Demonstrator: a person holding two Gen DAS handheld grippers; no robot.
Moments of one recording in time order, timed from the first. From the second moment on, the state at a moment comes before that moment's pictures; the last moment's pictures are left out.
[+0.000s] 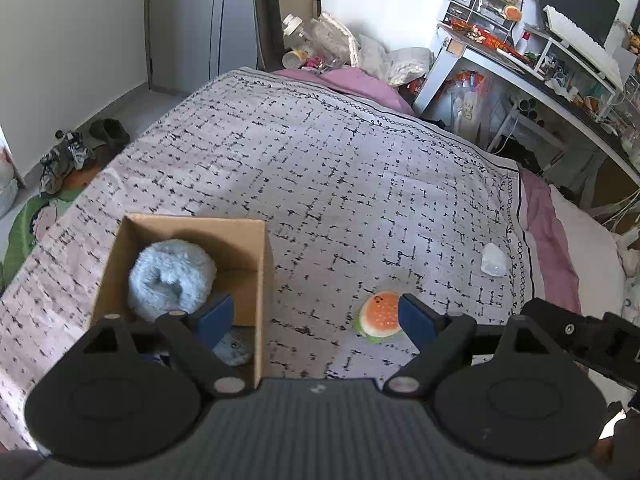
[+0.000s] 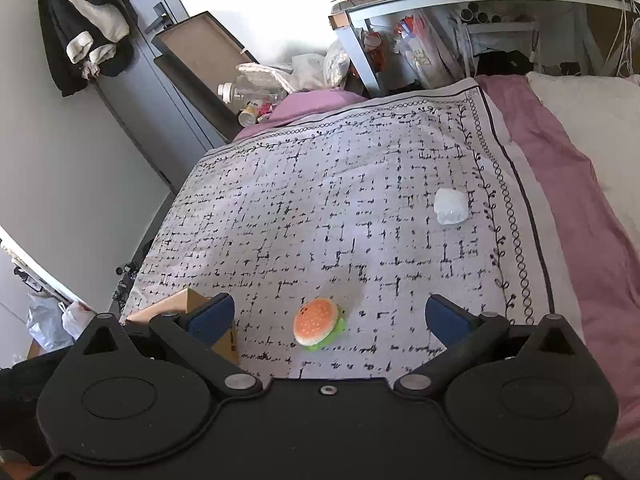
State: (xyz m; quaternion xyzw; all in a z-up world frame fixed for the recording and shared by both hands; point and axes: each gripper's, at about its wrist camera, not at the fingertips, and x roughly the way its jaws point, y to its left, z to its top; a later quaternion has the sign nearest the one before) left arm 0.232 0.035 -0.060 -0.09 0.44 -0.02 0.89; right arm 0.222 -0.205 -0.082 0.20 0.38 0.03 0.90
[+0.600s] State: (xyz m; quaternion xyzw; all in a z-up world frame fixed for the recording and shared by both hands) left arm 0.257 -0.019 -0.091 -0.09 0.47 -0.02 0.88; right arm 0.252 -0.273 -0.114 0.23 0.37 0.01 0.90
